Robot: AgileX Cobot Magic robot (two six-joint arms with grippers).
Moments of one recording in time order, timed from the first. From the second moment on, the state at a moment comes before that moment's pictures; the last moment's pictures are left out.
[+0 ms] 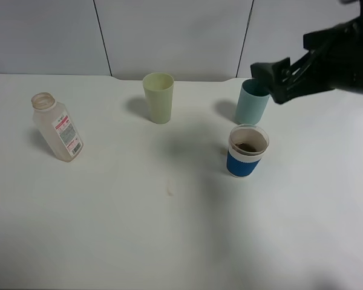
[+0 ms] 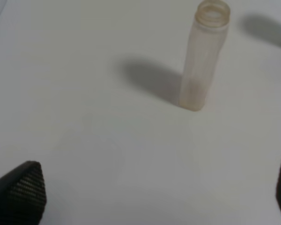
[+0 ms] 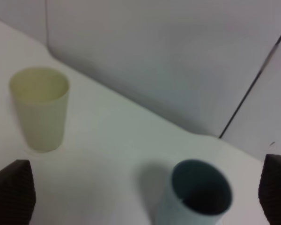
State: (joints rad) left arm -0.01 0.00 -0.51 0.03 1.05 -0.05; right arm 0.39 1.10 -0.52 -0.33 -0.21 0.07
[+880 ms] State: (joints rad) left arm -0.01 0.00 -0.51 0.03 1.05 -0.05; right arm 0.39 1.09 -0.26 0.09 -0.13 -0.07
